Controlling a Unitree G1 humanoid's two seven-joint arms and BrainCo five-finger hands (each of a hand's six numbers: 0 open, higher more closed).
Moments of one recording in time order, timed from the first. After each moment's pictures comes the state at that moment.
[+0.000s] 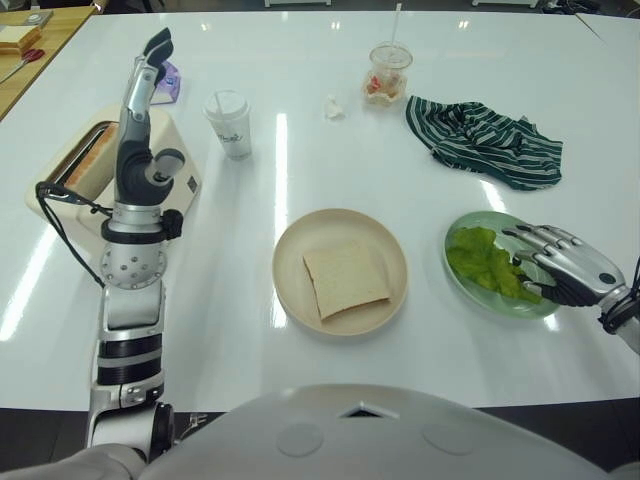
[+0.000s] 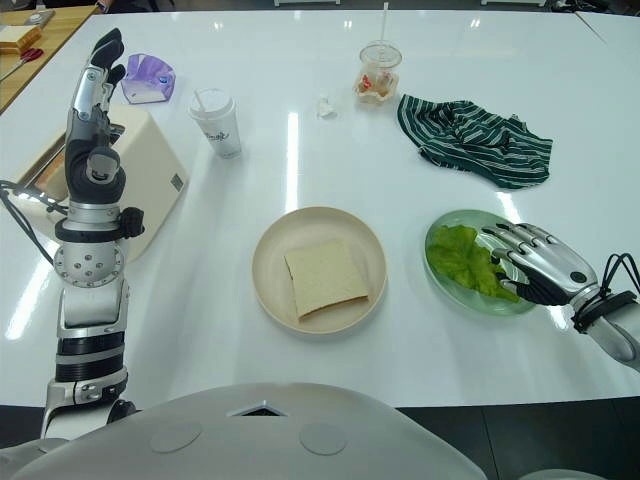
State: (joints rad) left arm -0.05 0.30 0.16 -0.24 0.22 -0.47 0.01; right arm 0.24 -1.13 -0.01 0.48 -0.92 -0.74 -0.42
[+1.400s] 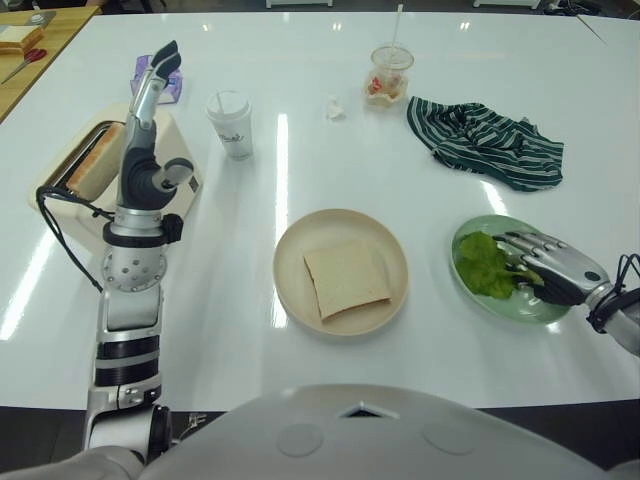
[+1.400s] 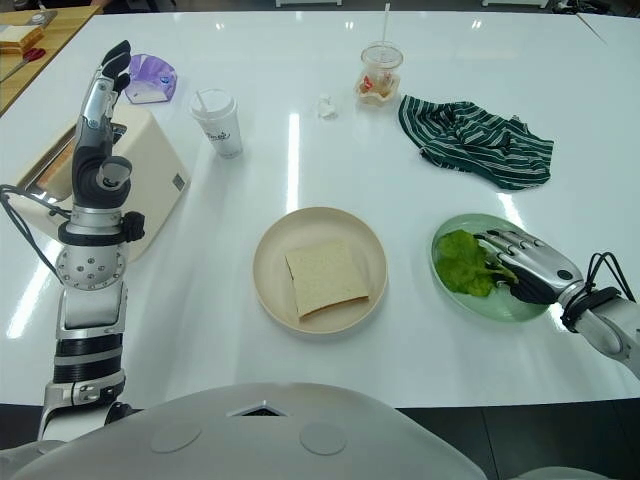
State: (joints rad) left arm -0.04 0.32 0.16 -0.22 0.24 -0.51 0.01; right arm 0.18 -1.15 0.14 0.54 -0.77 -0.72 -0.30
